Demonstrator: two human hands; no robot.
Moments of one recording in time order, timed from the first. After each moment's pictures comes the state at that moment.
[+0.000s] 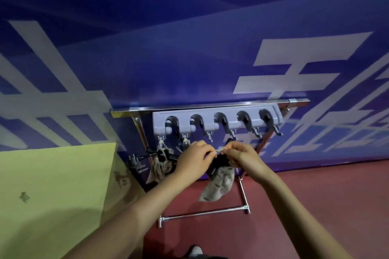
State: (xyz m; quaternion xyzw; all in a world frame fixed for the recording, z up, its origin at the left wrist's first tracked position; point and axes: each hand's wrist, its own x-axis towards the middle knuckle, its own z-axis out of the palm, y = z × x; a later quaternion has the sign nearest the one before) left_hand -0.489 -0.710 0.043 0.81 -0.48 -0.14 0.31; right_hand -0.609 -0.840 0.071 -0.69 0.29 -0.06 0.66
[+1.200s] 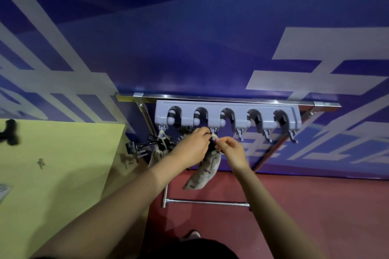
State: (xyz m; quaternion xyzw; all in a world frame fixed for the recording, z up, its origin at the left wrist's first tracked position) left_hand -0.462 -0.738 0.028 0.84 -0.52 -0.10 0.14; right_hand -0.556 -0.862 -0.014 -0.66 0.33 -0.12 0.66
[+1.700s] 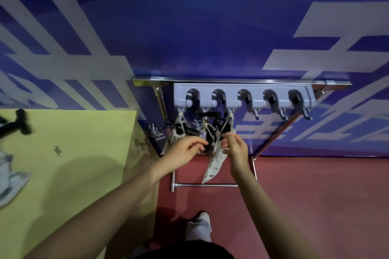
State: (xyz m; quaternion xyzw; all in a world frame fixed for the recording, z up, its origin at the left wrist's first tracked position) left_hand -0.469 -0.633 0.005 0.77 -0.35 -0.33 0.41; right_hand -0.571 -0.775 -0.012 -0.54 0.44 -0.22 0.69
